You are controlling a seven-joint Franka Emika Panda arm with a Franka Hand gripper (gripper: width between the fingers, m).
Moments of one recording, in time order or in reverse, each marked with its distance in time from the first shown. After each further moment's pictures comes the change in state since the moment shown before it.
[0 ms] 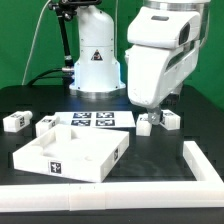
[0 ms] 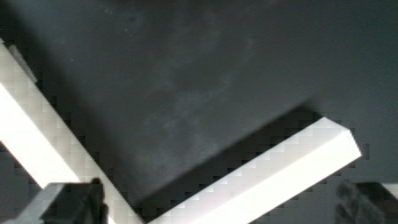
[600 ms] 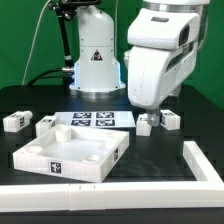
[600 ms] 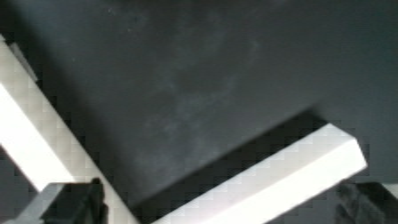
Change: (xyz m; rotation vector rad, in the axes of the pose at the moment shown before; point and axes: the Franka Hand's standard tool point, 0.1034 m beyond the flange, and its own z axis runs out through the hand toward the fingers) arm -0.009 -0.007 0.012 -0.036 0.025 -0.043
